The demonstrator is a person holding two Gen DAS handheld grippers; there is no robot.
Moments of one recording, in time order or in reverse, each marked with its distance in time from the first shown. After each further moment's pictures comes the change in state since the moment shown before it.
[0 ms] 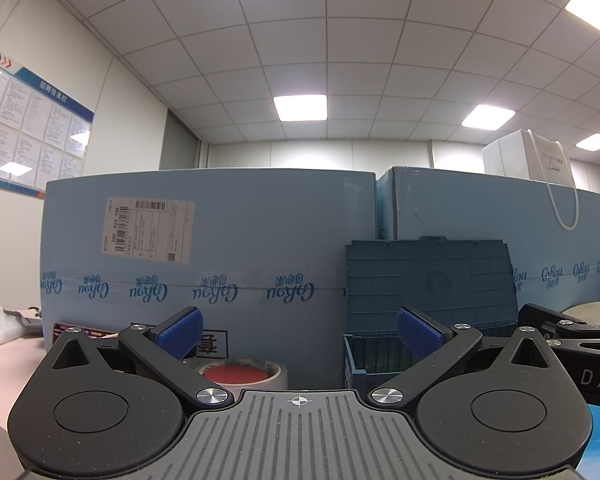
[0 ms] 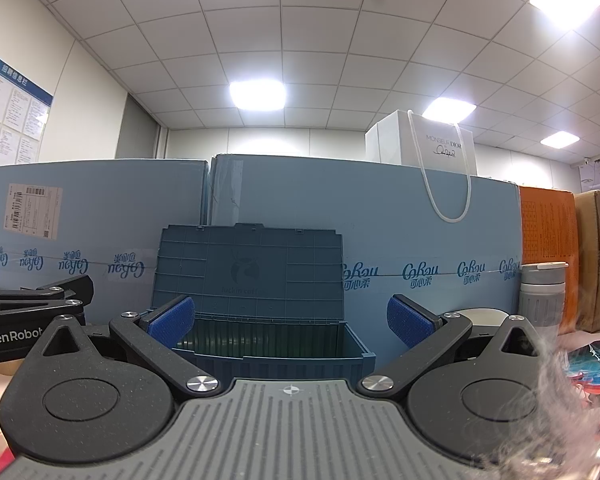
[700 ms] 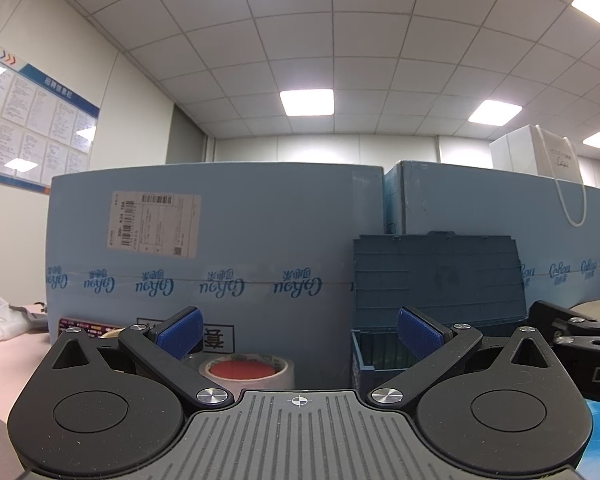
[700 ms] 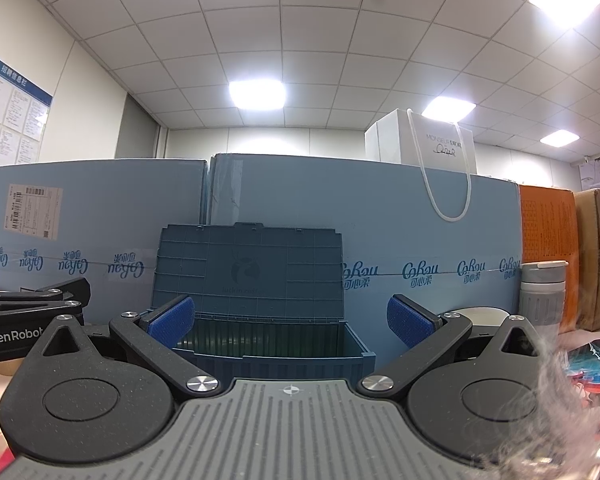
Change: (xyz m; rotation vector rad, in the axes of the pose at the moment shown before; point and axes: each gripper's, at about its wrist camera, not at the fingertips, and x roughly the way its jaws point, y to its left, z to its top) left arm 0.005 0.001 0.000 -0.003 0.027 0.030; right arm 0.000 0.000 -0.001 0.004 -0.001 -0.001
